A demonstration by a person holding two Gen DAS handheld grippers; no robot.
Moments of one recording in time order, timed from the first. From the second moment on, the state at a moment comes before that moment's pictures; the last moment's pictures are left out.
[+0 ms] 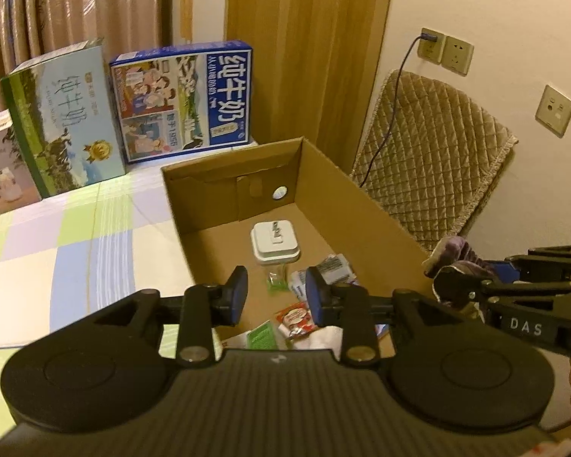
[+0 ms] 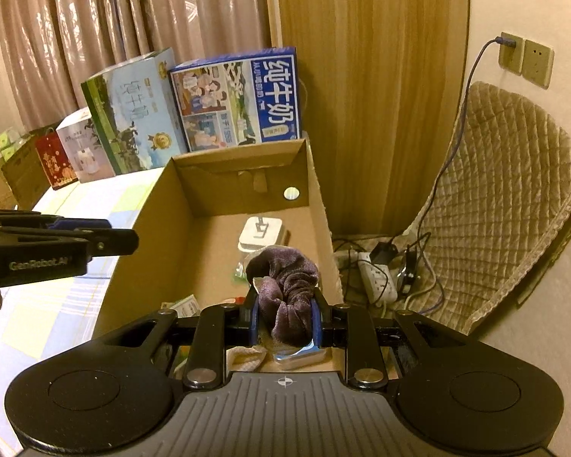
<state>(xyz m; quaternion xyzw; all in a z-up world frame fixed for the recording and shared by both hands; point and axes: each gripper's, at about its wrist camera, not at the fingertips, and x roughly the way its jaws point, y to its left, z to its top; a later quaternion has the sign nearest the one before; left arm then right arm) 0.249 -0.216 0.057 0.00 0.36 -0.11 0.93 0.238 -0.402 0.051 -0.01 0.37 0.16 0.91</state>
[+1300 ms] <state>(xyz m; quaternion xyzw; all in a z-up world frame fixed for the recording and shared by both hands) 0.112 -0.159 0.079 -0.03 0.32 -0.02 0.95 0.147 -0.404 0.088 -0.02 0.36 0.17 0.92</state>
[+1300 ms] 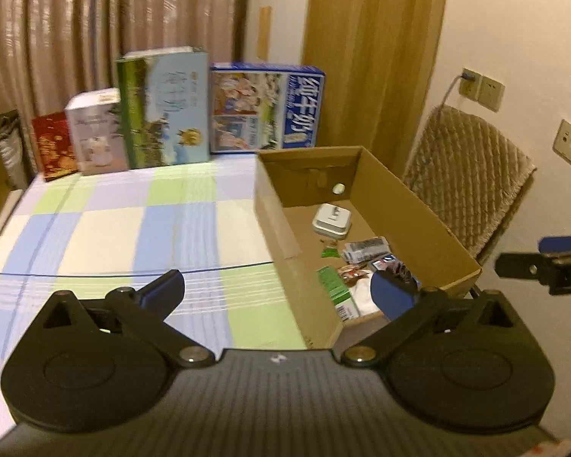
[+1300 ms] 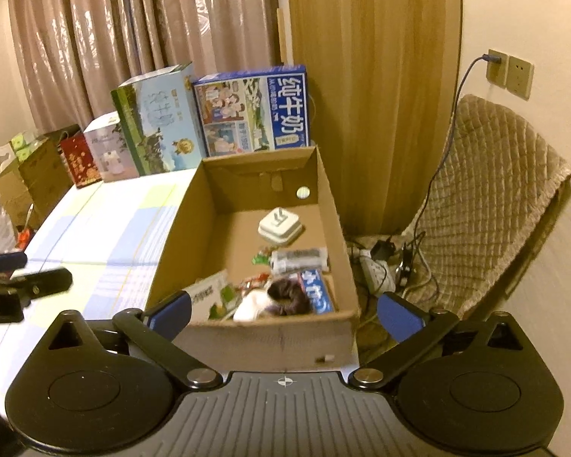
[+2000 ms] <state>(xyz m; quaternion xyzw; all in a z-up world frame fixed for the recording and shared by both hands) 0.012 -0.148 0.088 -0.04 0.34 0.03 0.94 0.056 -0.377 0.096 -0.03 0.37 0.17 0.91</state>
